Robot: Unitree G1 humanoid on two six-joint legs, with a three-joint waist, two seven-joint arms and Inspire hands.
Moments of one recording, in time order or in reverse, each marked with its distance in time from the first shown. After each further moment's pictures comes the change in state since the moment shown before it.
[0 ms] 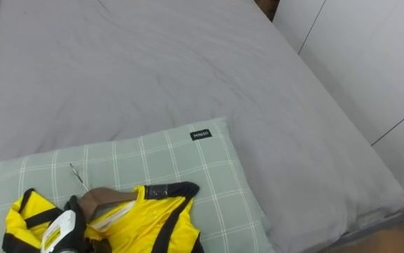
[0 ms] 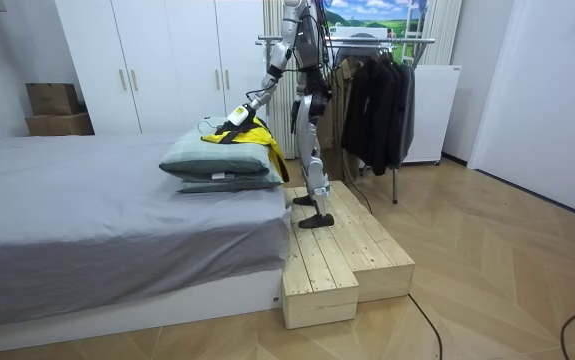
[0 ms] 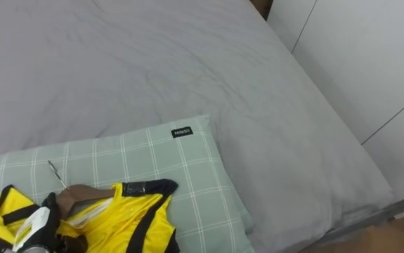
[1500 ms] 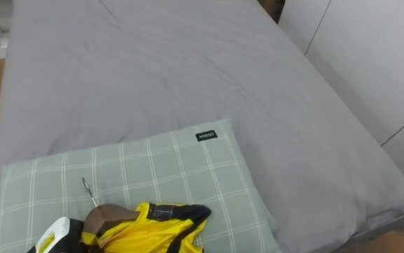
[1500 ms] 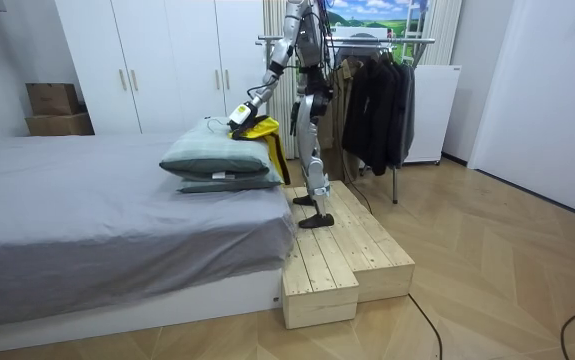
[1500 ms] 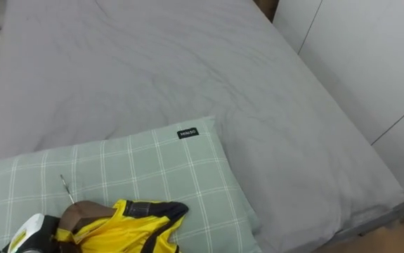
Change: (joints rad) left arm 0.000 0.009 -0.018 -0.004 -0.065 0.040 -0.019; right arm 0.002 -0.003 0.000 0.026 0.016 -0.036 0.025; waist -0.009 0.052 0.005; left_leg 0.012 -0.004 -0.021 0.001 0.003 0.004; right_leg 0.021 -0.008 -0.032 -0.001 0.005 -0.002
